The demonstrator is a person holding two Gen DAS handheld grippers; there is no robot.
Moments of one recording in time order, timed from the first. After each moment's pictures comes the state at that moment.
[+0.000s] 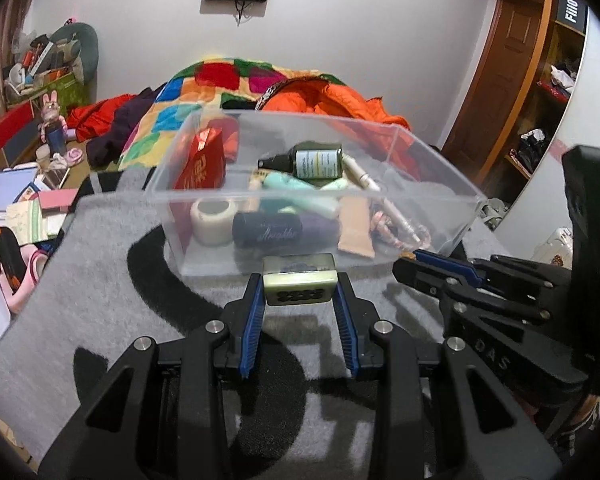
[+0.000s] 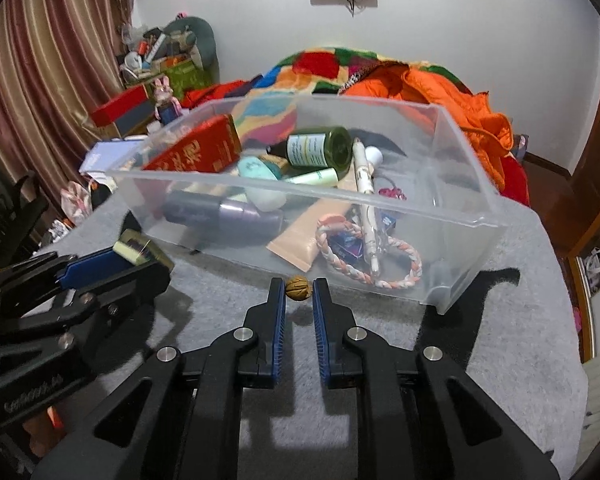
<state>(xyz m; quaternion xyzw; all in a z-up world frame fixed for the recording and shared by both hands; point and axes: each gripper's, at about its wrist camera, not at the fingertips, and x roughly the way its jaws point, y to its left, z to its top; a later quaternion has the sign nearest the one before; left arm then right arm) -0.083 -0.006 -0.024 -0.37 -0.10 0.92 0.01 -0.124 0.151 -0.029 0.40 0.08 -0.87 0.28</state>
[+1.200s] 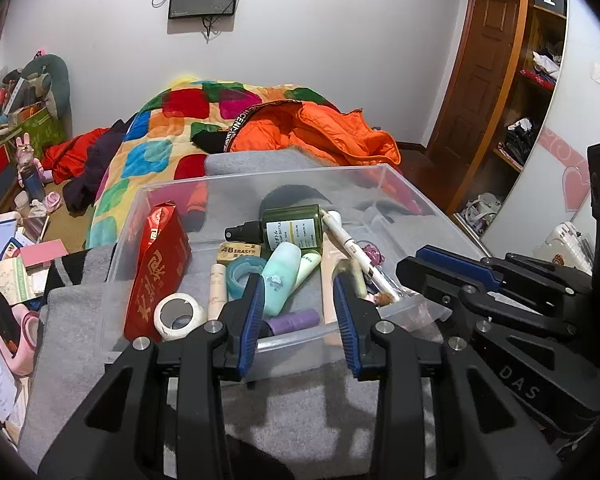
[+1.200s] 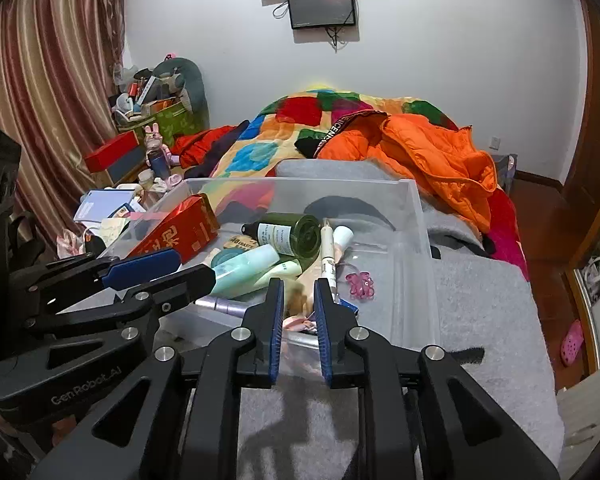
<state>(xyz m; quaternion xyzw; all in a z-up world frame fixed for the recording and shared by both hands) -0.153 0.004 -0.001 -0.36 -0.05 0.93 0.04 -0.158 0.157 0.010 0.35 0.05 -0.90 0.27</state>
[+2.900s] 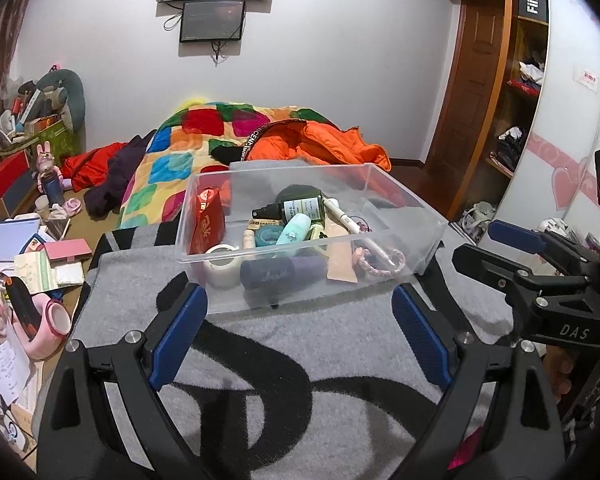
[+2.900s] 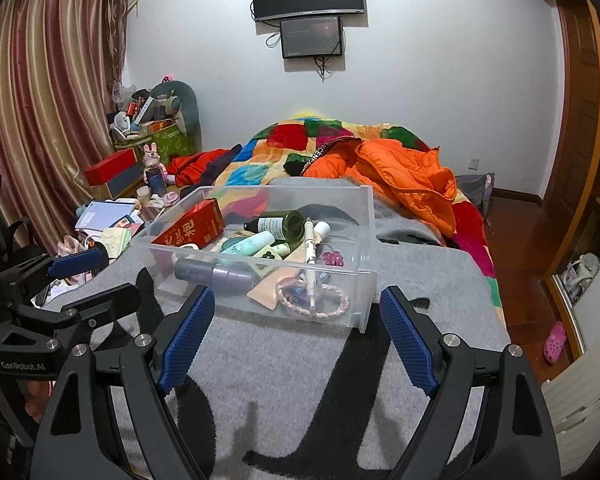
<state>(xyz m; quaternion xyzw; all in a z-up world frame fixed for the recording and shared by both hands) -0.054 -0.009 0.016 -0.32 -0.05 0.95 0.03 -0.078 0.201 0.035 0.30 0.04 -0.92 0.24</state>
